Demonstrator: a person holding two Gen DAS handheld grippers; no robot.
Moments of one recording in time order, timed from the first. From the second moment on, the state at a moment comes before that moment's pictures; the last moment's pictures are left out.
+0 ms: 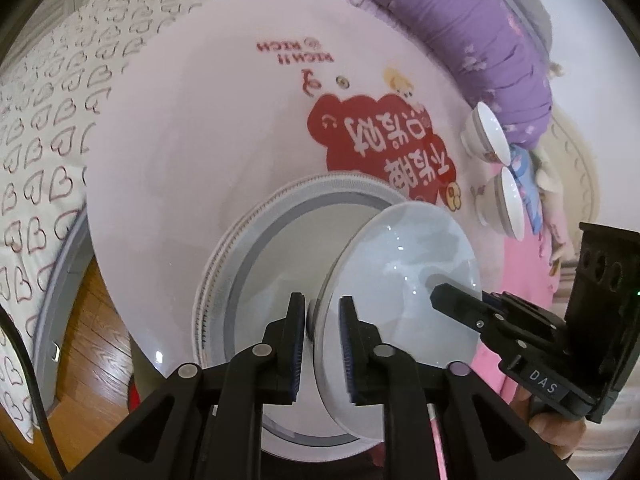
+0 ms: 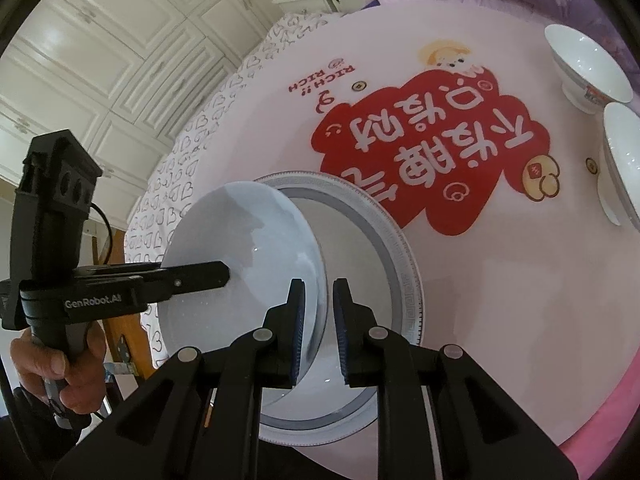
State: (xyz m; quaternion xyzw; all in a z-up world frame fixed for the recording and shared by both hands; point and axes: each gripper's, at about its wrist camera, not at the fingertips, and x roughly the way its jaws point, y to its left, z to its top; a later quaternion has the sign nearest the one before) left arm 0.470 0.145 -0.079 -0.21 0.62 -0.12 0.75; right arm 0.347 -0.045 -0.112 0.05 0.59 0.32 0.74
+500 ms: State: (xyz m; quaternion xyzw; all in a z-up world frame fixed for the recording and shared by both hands) left arm 0.455 0.152 -0.028 -0.18 0.55 -0.09 0.81; right arm 0.363 -0.074 -0.090 0.12 0.54 0.31 0.77
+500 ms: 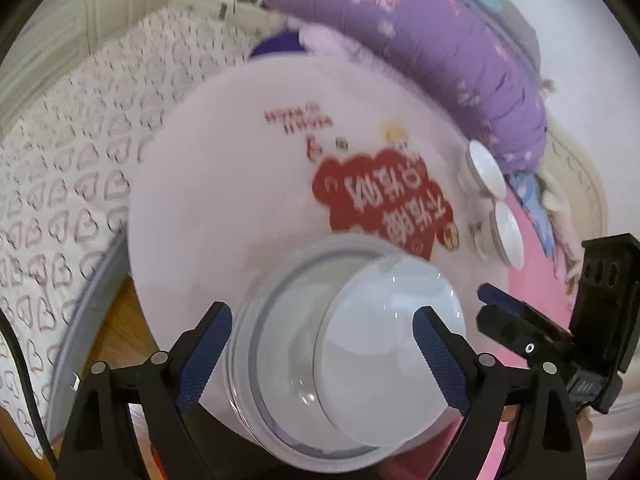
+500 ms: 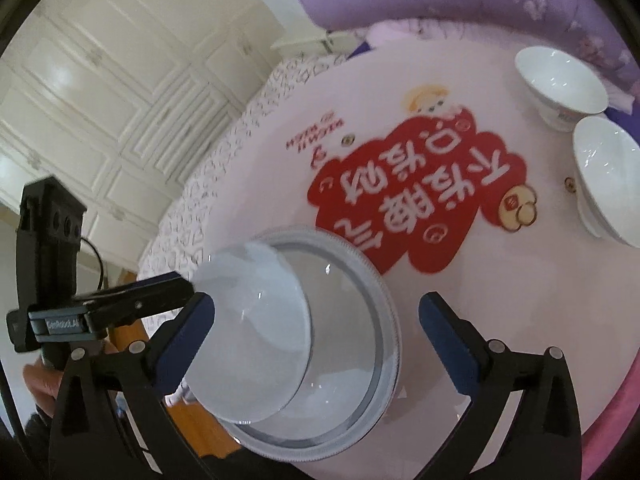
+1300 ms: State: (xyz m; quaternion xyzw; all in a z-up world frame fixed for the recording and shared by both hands) left arm 0.438 0.037 0.061 -0.07 0.39 -0.14 0.91; right arm 0.390 -0.195 -0.019 0.22 0.41 0.27 0.84
